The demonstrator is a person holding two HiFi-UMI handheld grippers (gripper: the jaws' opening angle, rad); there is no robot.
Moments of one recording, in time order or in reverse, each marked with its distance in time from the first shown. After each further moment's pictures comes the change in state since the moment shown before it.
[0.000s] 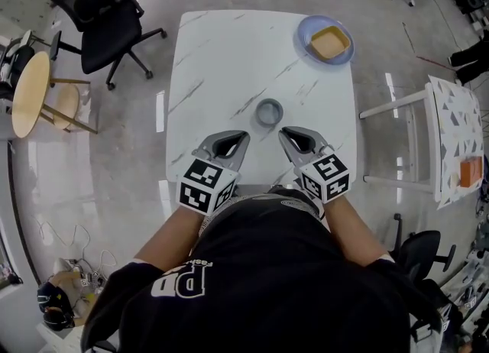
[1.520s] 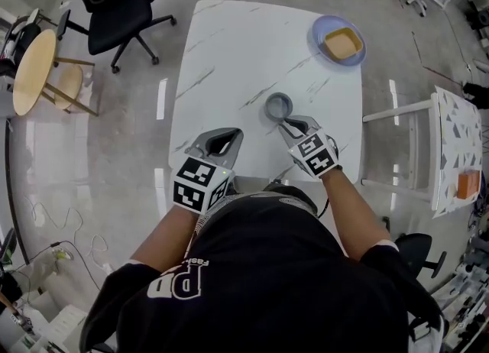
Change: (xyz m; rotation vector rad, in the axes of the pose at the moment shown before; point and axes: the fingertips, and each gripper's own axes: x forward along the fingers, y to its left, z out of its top) left arm -0.034 0.021 -0.020 -0.057 -0.009 0.080; right arm 0.061 -0.017 -0.070 -0.305 0.334 0.025
